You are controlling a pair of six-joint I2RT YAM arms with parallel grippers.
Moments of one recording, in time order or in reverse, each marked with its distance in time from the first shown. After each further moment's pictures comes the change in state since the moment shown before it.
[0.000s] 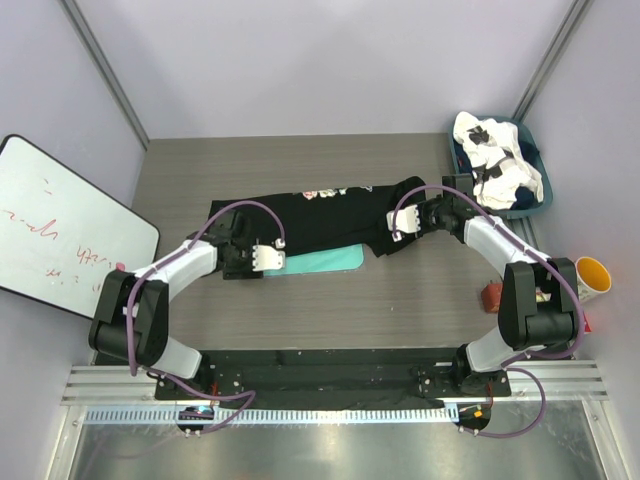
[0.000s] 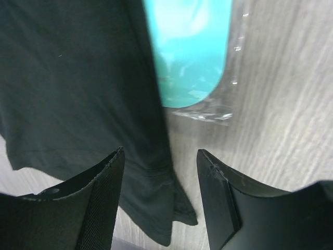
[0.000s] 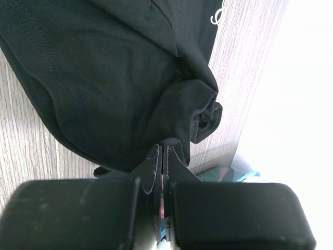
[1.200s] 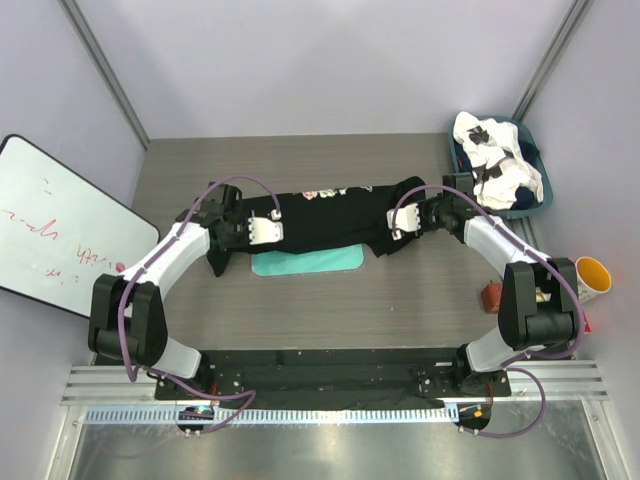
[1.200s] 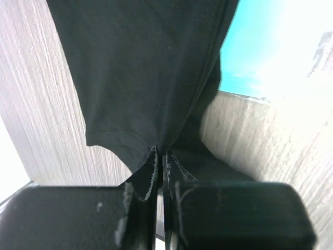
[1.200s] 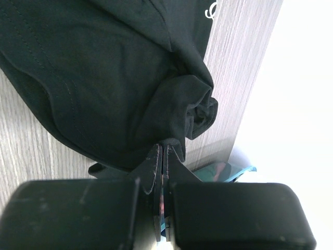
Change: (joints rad) left arm 0.043 0.002 0.214 -0.079 0.031 -0.002; right arm 0.000 0.000 0.000 0.019 0.017 0.008
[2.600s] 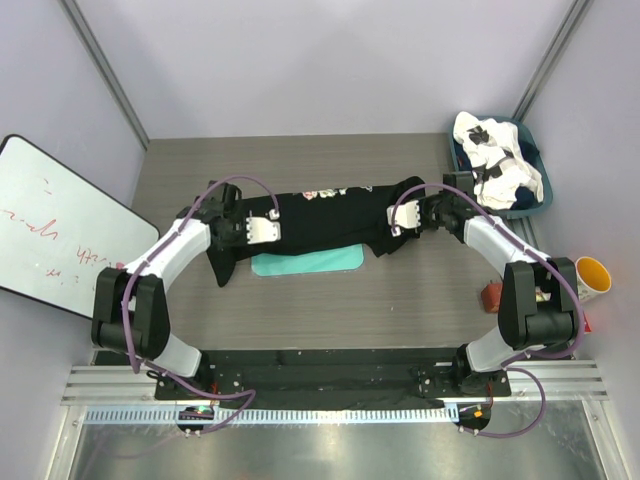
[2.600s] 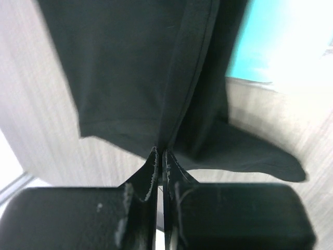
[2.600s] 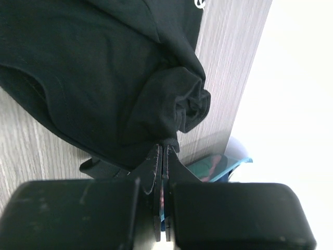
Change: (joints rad) left arm 0.016 0.034 0.019 -0.049 -0.041 0.021; right arm 0.000 0.001 0.001 0.032 0.021 0.018
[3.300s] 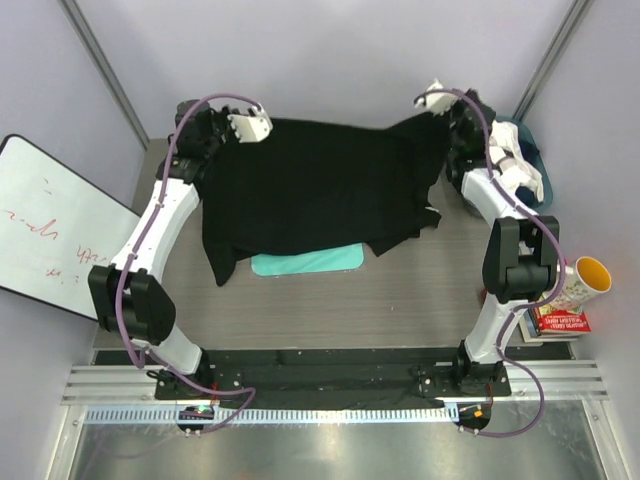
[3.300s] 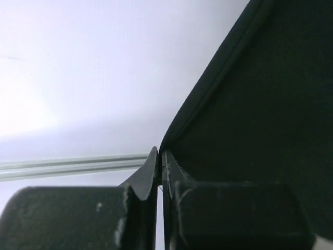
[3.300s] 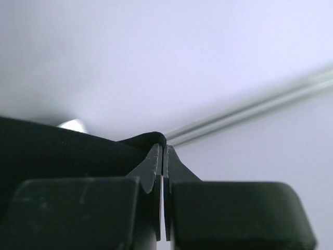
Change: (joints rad) left arm 0.037 0.079 0.502 0.385 -0.138 -0.095; right arm -0.048 0.312 0.460 0.710 0.511 0.584
